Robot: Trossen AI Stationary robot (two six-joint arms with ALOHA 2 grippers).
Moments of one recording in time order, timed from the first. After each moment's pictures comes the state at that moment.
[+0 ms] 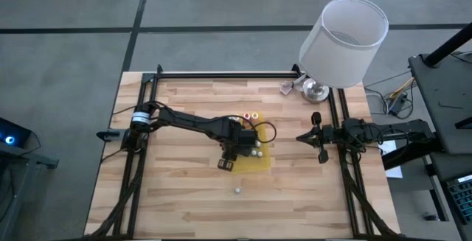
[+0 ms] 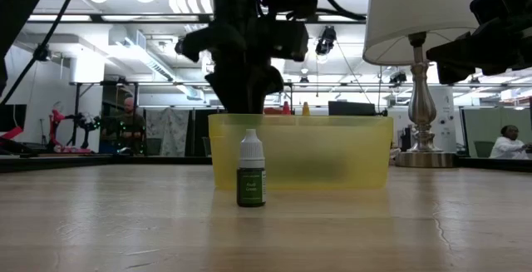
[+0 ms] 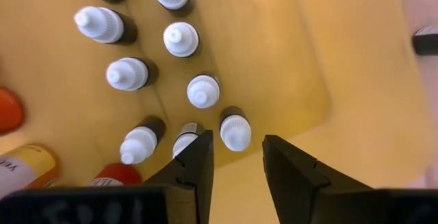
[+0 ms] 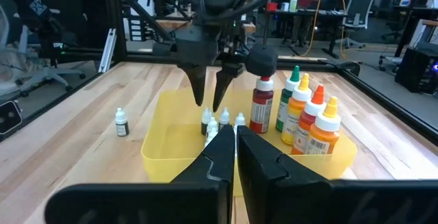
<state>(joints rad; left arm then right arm) -0.07 2.01 1.63 -0.95 0.06 0.22 0.08 0.10 0.01 0.01 0.03 0.00</state>
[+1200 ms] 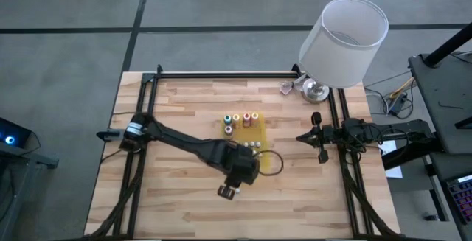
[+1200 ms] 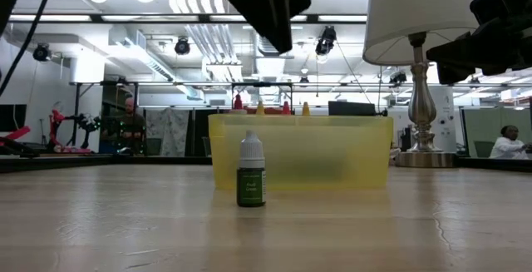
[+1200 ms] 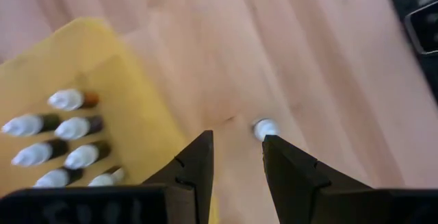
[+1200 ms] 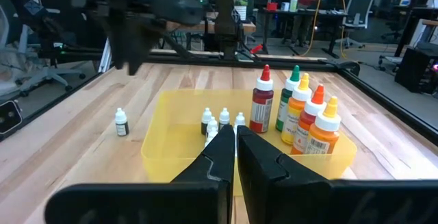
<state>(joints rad) -0.30 2.01 1.85 -0.98 0.05 0.10 0.08 0.10 0.01 0.01 0.03 0.00</state>
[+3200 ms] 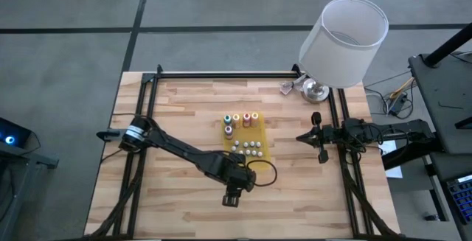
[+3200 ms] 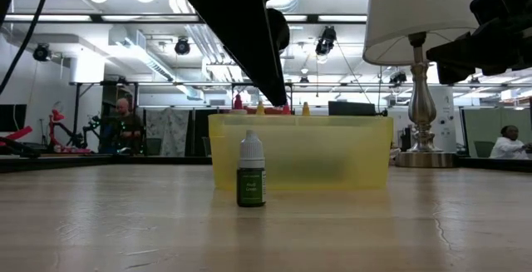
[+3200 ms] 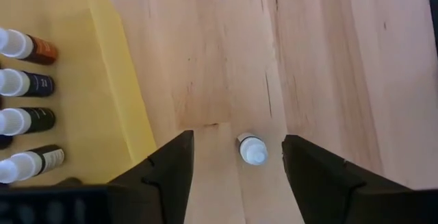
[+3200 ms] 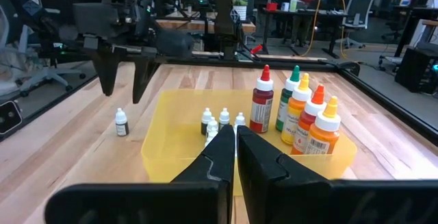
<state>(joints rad) -0.36 2.02 1.68 -0.78 -0.03 -0.22 0.08 0.10 0.01 0.01 0.03 0.00</state>
